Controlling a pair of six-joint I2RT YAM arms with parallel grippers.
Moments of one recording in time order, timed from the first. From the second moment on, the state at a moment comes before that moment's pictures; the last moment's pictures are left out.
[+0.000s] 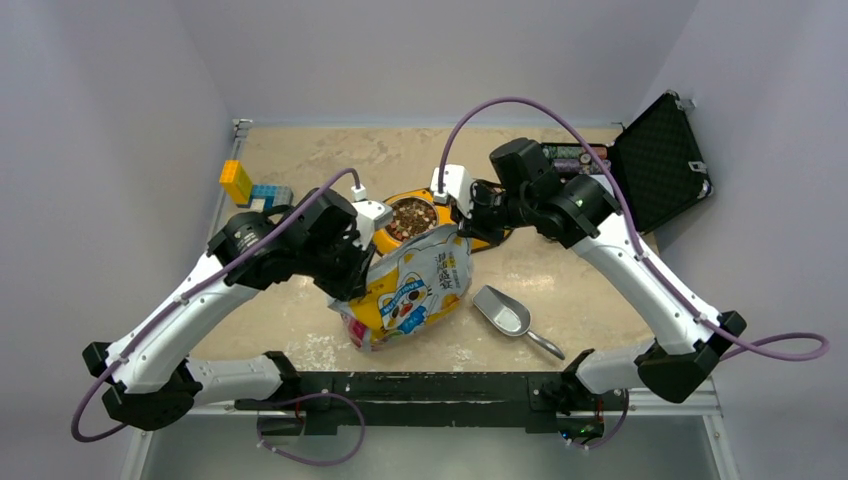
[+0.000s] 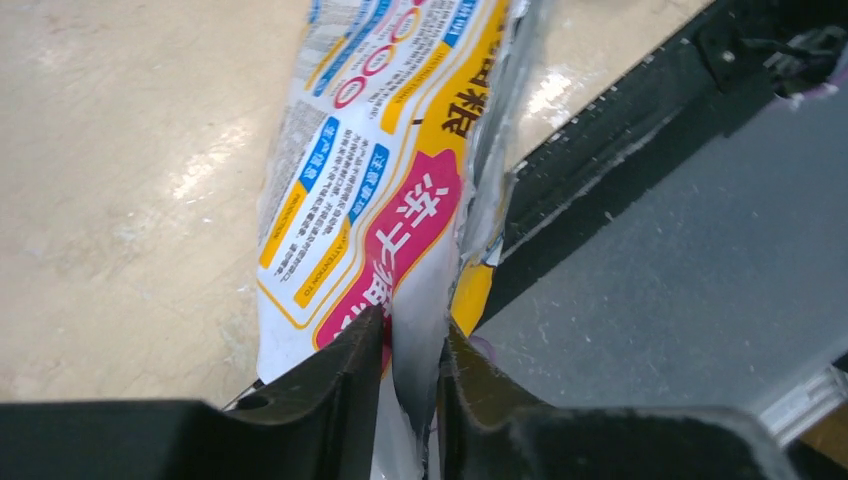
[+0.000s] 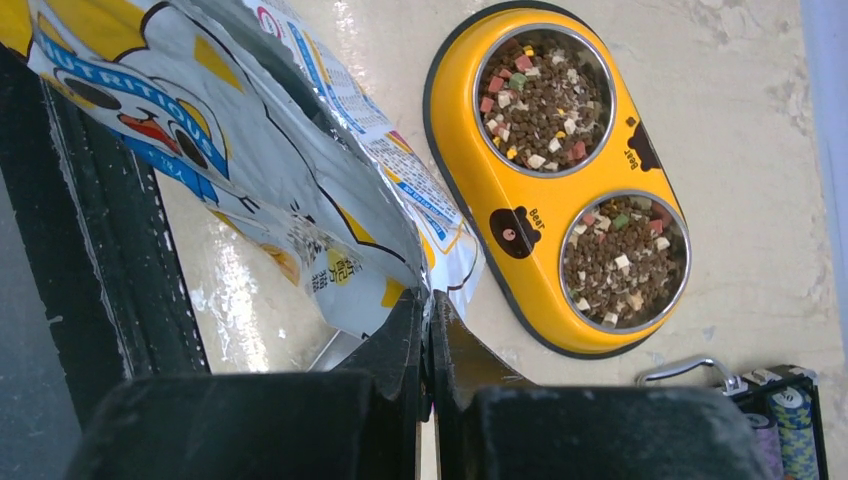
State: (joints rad) left arm -0.86 1.14 1.52 -1.37 0.10 -0.28; right arm 0.71 1.35 1.62 -1.04 -0.31 -0.55
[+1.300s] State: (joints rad) left arm -0.86 0.95 1.38 -1.24 -0.08 0.05; right arm 0.65 1.11 1.37 -0.95 -0.50 -0.91
